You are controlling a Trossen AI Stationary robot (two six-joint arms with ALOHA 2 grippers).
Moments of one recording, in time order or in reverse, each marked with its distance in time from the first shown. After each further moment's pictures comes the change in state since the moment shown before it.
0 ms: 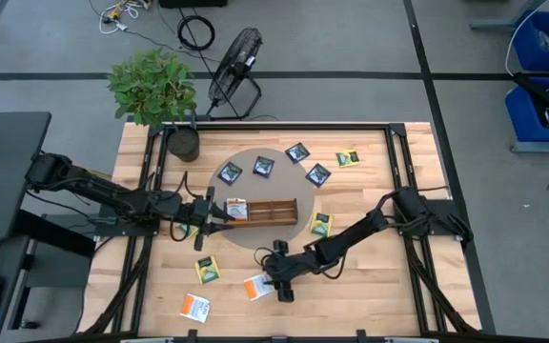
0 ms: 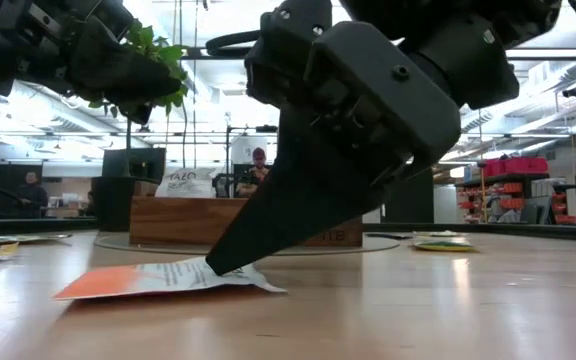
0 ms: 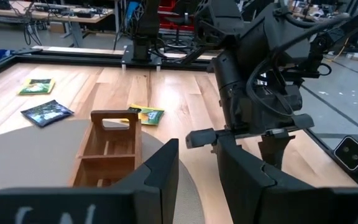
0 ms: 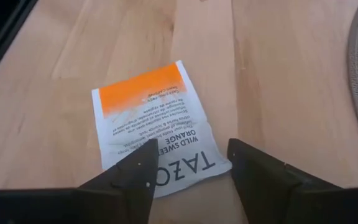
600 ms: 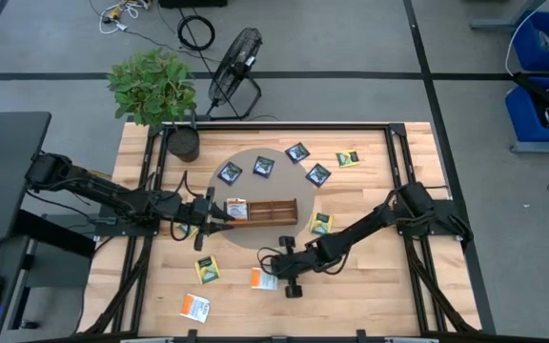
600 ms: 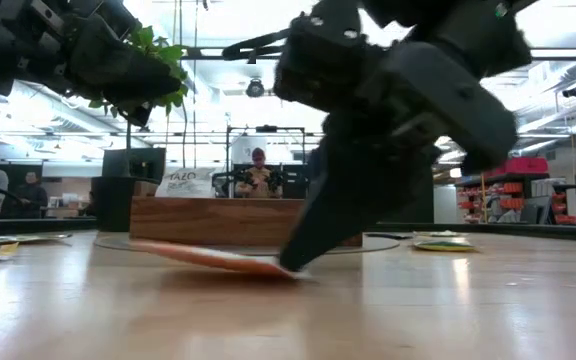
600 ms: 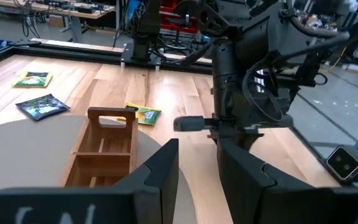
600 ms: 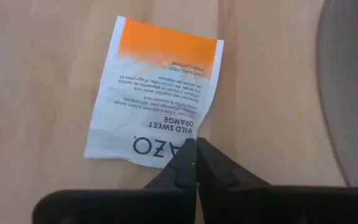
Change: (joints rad) left arm 0.000 0.000 0.000 0.010 0.000 -0.064; right arm 0.003 -0.089 0.001 -0.249 0.017 -0.074
